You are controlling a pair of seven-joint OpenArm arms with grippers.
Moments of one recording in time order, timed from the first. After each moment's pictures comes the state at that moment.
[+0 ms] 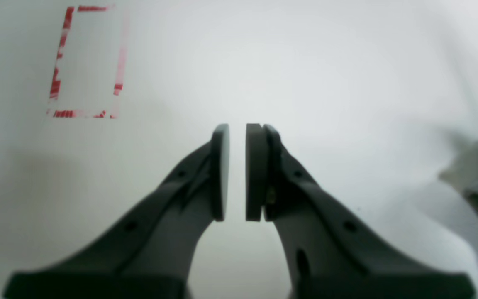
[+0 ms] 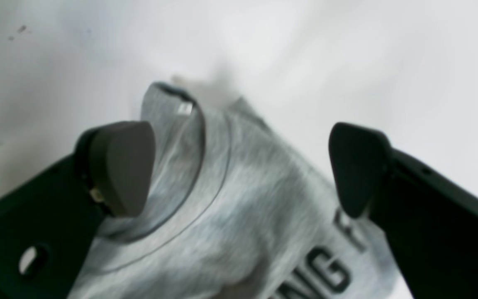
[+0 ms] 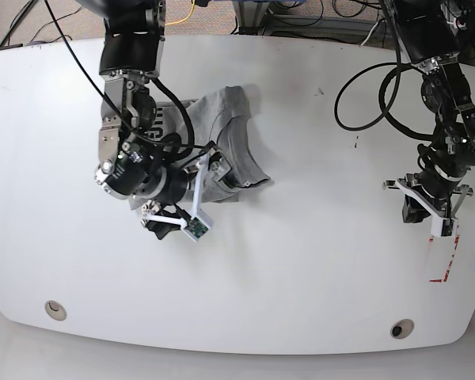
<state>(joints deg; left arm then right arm) -4.3 -15.4 -21.6 100.7 -21.1 -20.1 54.5 10.7 1.7 -0.6 102.4 20.2 40.5 -73.5</state>
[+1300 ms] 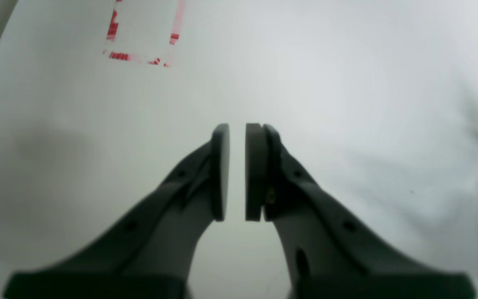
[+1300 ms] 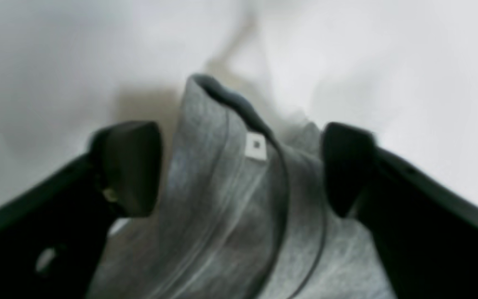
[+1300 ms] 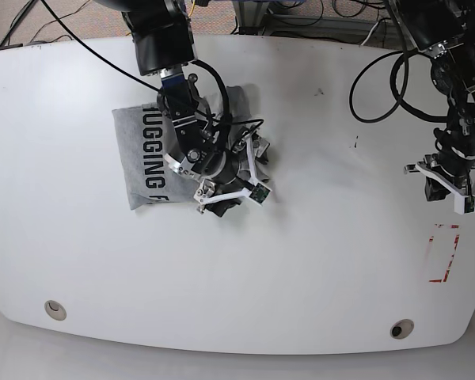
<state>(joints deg) 0.6 -15.5 -28.9 101.2 -21.0 -20.3 54.3 8.2 -3.9 -13.3 84.9 -13.9 40.8 -46.1</state>
